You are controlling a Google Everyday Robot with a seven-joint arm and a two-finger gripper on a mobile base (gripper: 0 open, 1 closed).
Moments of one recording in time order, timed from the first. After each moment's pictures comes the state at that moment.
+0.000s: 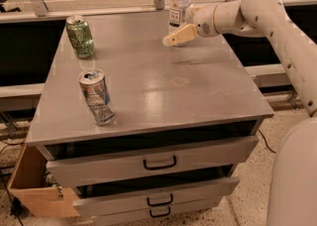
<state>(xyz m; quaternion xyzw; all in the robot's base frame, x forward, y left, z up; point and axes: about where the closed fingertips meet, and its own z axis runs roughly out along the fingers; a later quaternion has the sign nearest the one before) 0.795 -0.076 0.902 -0.44 0.70 0.21 0.52</state>
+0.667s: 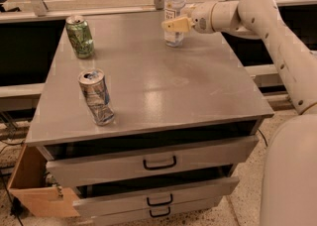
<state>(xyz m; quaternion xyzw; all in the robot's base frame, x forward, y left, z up) 0.821 -0.069 0.912 -0.39 0.70 0.24 0.55</state>
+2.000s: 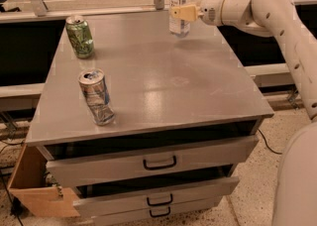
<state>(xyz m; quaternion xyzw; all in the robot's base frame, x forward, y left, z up) 0.811 -0.088 0.955 -0.35 0.68 0.27 0.59</state>
